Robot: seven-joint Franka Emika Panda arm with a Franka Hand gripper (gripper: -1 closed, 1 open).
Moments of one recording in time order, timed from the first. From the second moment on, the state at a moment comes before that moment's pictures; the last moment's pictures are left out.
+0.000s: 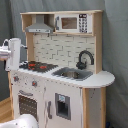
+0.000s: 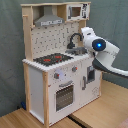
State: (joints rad) arm -0.74 -1.43 1.14 -2.09 0.05 2.13 0.02
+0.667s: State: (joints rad) arm -0.87 -1.41 1.10 -2.08 0.20 2.13 0.05
